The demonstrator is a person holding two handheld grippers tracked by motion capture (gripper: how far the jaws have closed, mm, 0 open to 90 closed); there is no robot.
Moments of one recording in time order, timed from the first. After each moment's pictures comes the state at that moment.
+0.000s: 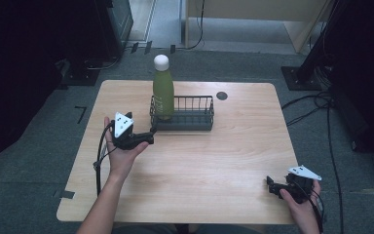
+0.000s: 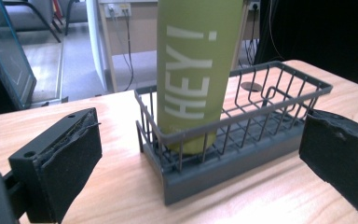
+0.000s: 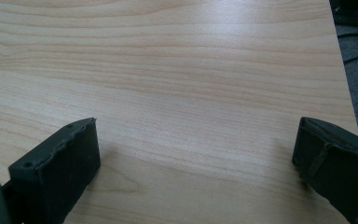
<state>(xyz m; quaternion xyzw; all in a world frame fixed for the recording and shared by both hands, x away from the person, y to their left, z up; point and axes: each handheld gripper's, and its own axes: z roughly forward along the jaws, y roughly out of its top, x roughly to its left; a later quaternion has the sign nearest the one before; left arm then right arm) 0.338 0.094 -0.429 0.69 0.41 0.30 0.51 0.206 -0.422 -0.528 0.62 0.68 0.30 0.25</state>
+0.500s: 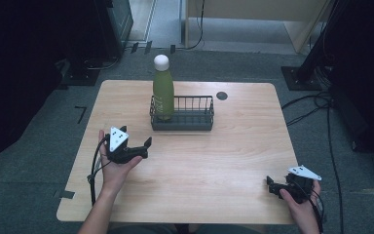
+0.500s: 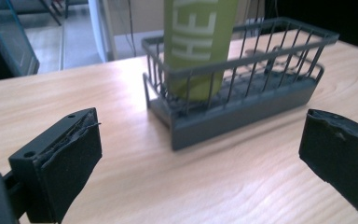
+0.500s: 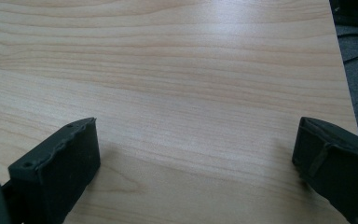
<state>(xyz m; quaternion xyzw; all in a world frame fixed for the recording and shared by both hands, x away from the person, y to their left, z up) 0.312 0.116 -0.456 0.71 0.43 0.29 0.48 0.206 -0.422 -0.528 0.62 0.68 0.30 0.25</state>
